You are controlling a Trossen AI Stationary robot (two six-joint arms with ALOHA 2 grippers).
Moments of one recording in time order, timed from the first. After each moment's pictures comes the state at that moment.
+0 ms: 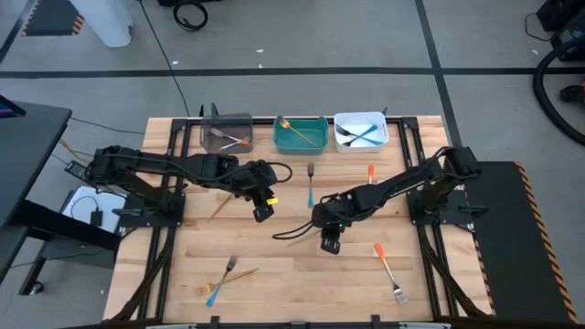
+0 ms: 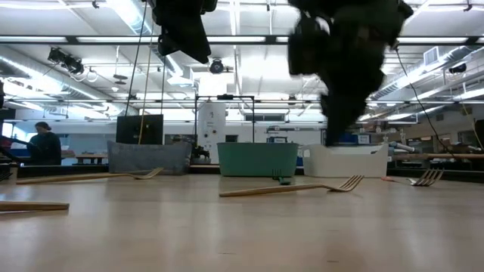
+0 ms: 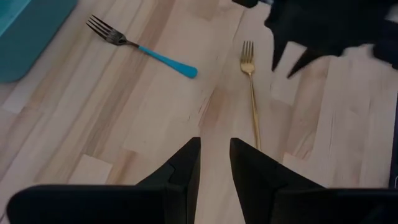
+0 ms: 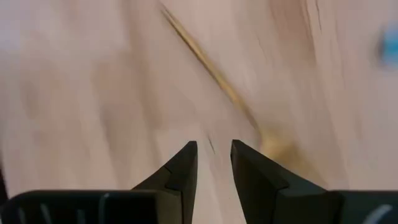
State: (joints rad) left arm -0.05 1.47 1.27 -0.71 -0.09 -0.43; right arm 0.22 1.70 1.05 -0.47 -0.10 0.53
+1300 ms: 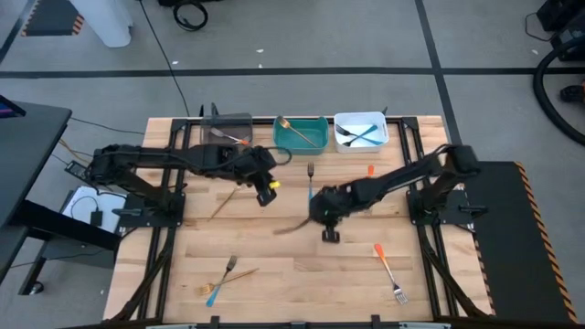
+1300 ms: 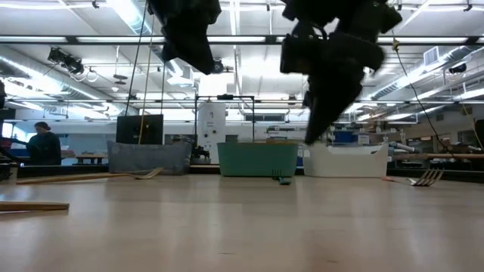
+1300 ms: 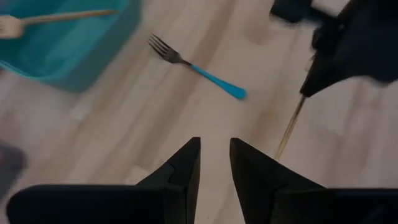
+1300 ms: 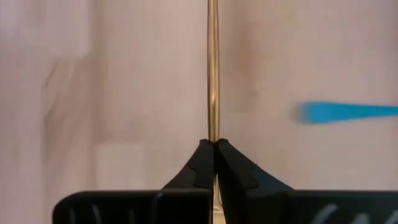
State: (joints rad) left arm 0.06 1.47 1.27 -0.71 -0.16 -0.40; right arm 0.14 1.68 1.04 -0.46 0.02 0.24
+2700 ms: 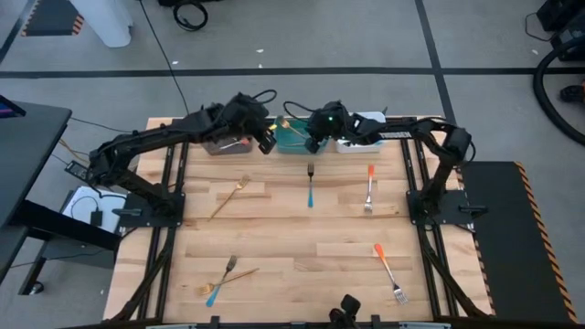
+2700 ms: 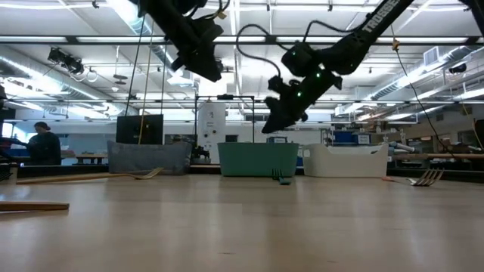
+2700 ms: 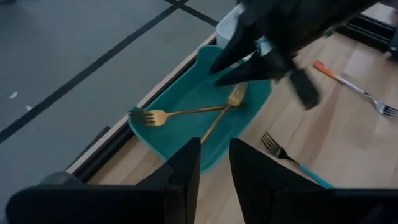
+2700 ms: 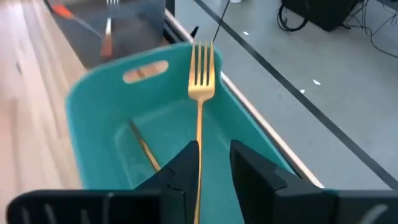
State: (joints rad) left arm 0.45 1.47 1.27 -0.47 -0.16 -0.15; right arm -0.57 1.75 1.05 0.13 0.05 -0.07
